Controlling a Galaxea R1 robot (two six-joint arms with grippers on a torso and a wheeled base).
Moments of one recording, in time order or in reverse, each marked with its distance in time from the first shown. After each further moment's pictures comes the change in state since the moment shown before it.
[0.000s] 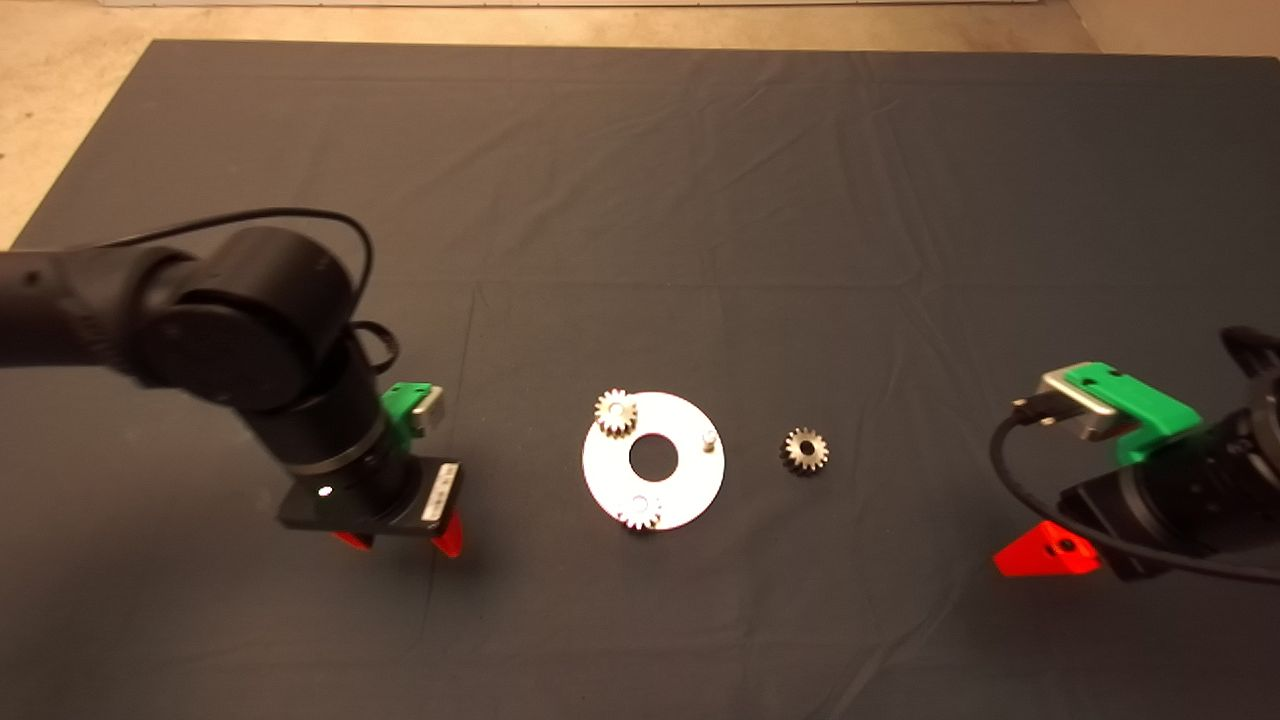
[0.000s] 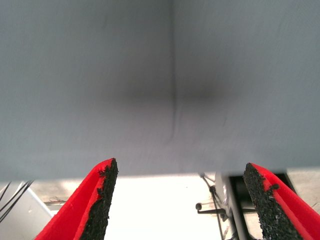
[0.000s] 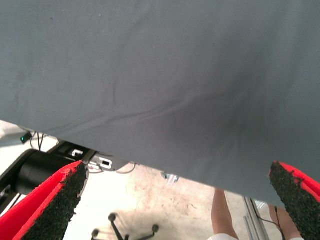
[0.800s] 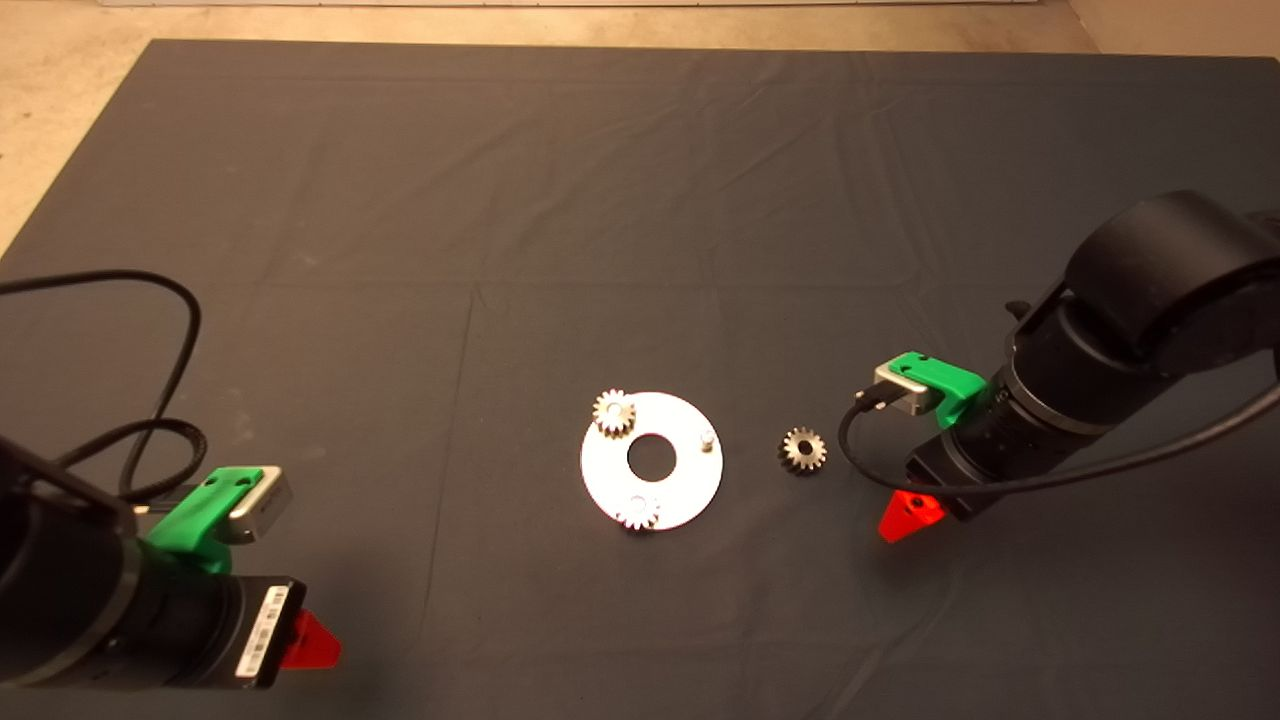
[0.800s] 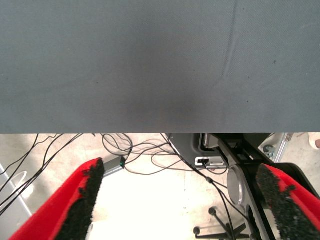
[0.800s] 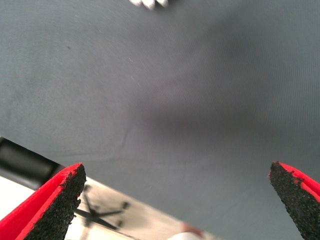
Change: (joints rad) left arm -0.029 -0.303 0.299 0.110 -0.001 -0.070; right arm -0.122 0.234 -0.286 0.000 -0.011 -0.310
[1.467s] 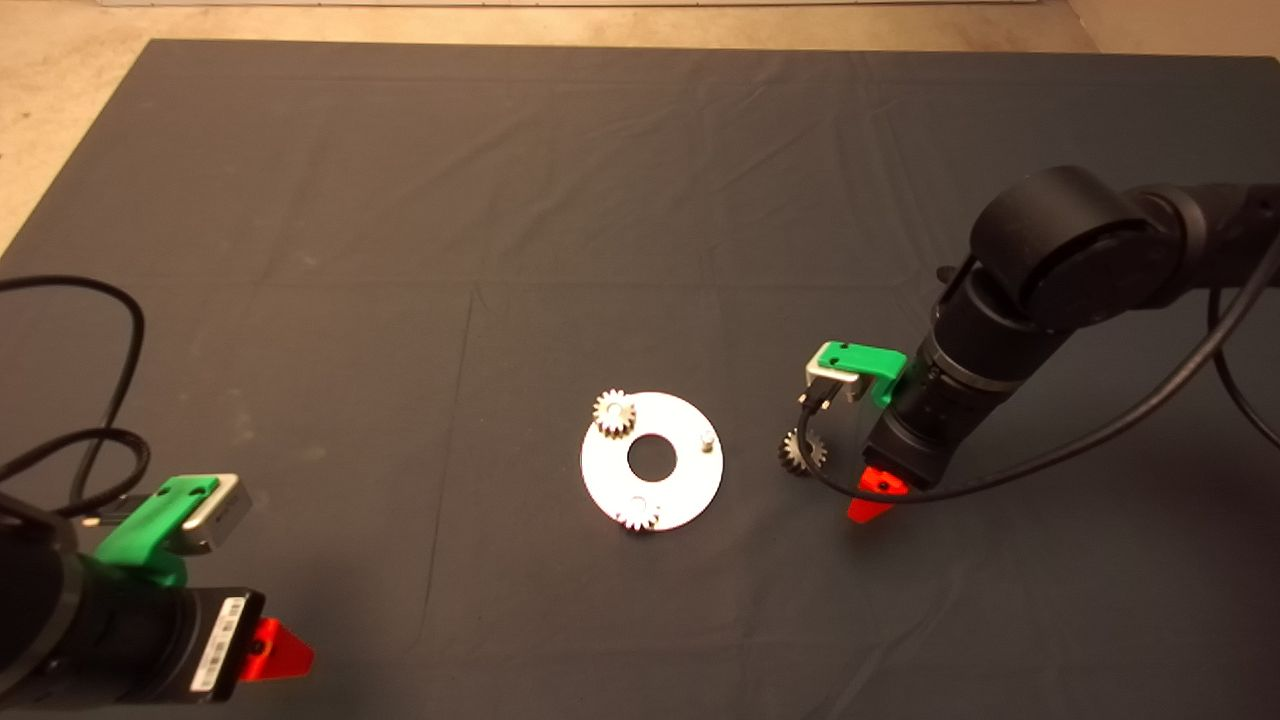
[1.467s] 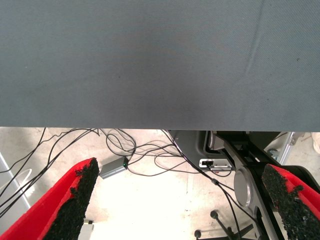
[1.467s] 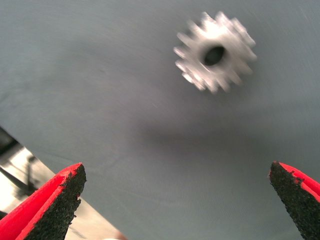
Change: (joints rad) left arm 0.000 -0.077 0.011 0.006 0.000 0.057; right arm -0.008 0.125 -0.140 0.000 0.004 -0.406
